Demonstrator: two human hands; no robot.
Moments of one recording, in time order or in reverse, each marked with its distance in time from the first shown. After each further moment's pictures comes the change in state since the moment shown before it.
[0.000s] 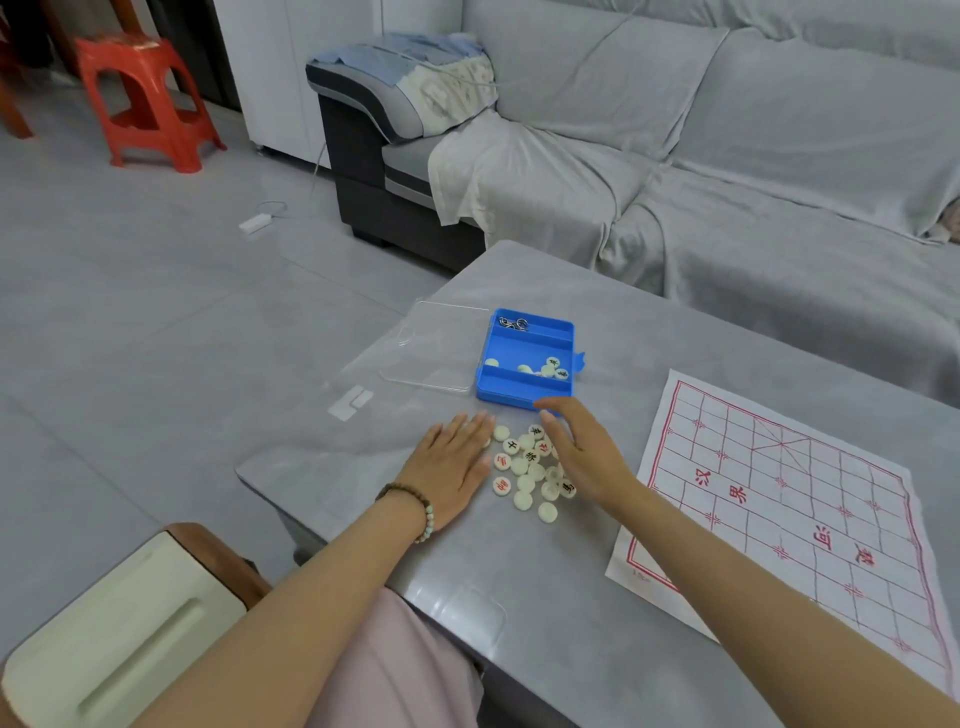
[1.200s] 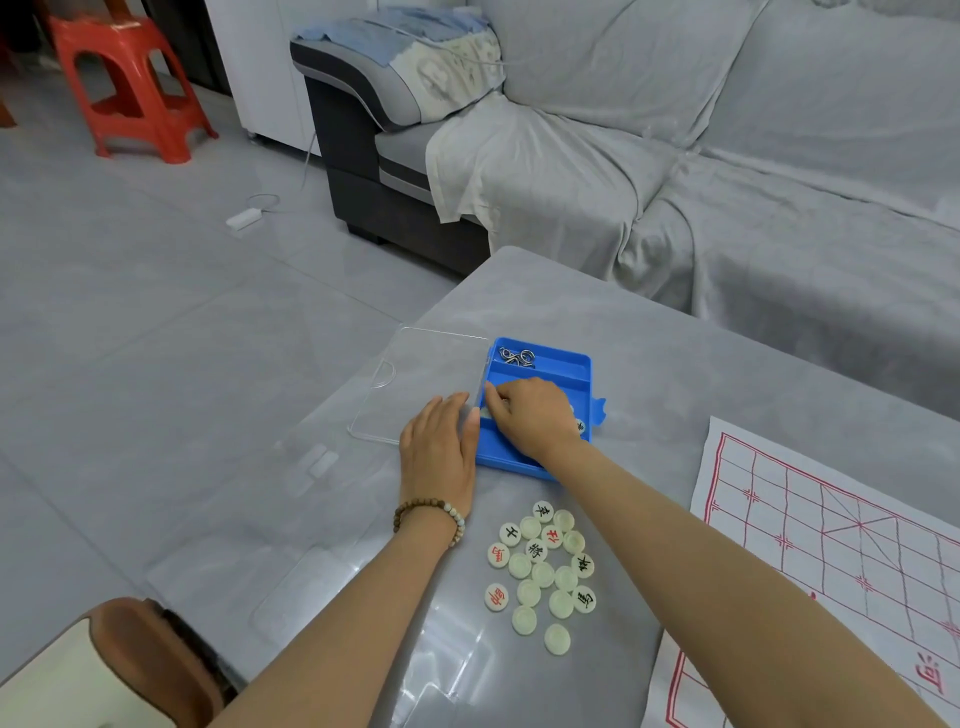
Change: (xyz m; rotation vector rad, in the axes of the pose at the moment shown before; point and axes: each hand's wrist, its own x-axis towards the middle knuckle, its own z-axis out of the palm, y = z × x) left_hand 0.106 -0.010 0.005 -0.381 0.494 -0.375; right_hand 0.159 0.006 0.038 -0.453 -0.029 -0.081
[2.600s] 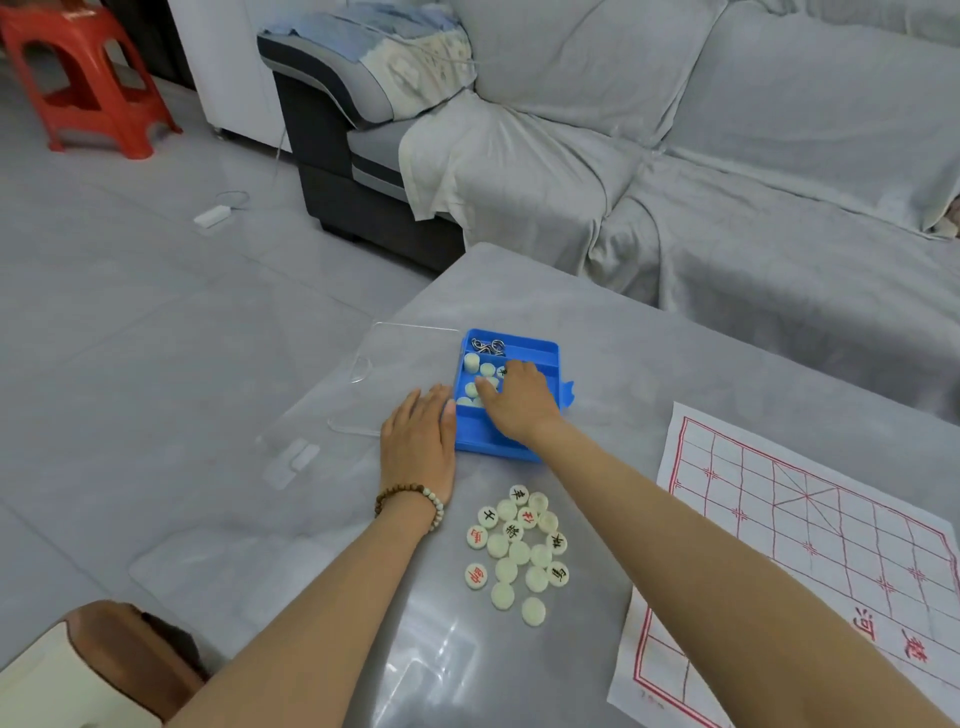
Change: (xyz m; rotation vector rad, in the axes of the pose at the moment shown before) left_hand -0.002 0.003 -0.004 0.118 -0.084 -0.007; right_hand -0.009 -0.002 -0.015 0.169 -0.103 0.333
